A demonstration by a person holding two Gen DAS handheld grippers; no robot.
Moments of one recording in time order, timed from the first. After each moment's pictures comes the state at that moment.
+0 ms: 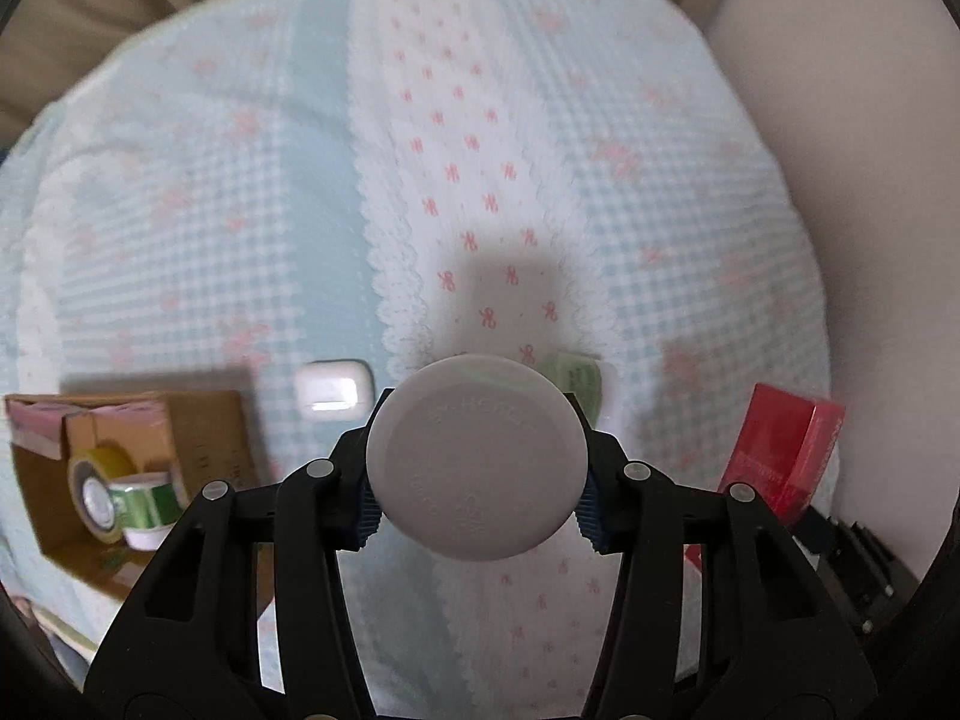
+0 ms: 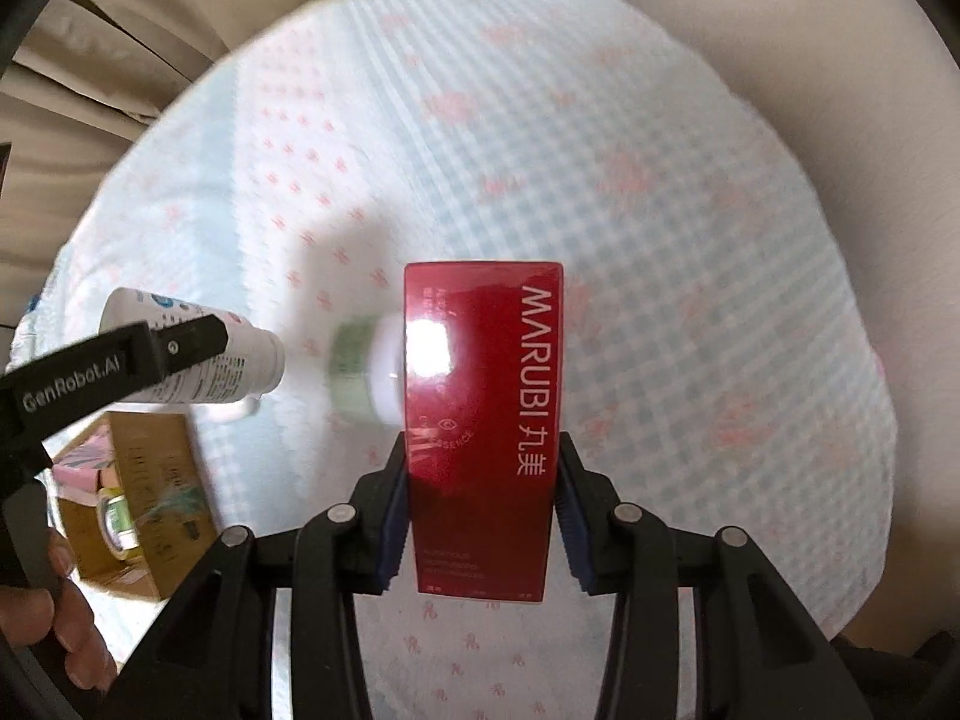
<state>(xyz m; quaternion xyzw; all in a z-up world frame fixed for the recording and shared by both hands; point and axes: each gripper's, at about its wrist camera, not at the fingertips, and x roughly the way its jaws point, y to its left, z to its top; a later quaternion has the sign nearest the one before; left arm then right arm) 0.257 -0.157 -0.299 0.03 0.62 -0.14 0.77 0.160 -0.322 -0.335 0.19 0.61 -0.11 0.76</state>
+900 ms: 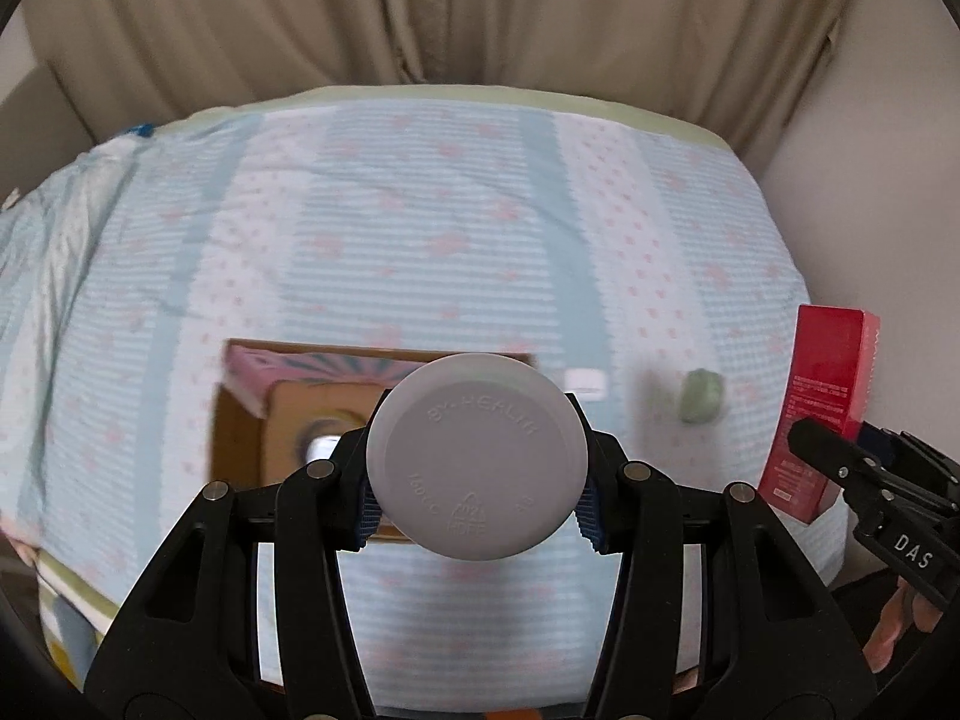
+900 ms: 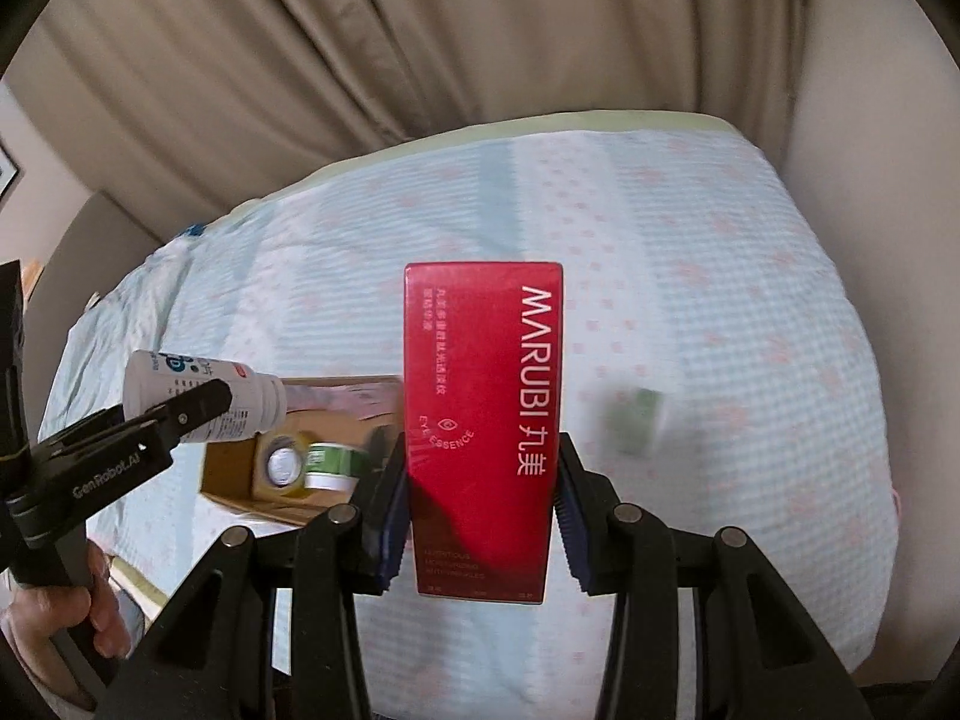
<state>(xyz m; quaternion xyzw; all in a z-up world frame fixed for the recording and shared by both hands) 0.183 0.105 -0.182 -0.01 0.52 -0.06 0.85 0.146 -0.124 -0.195 0.11 0.51 0.05 0.85</state>
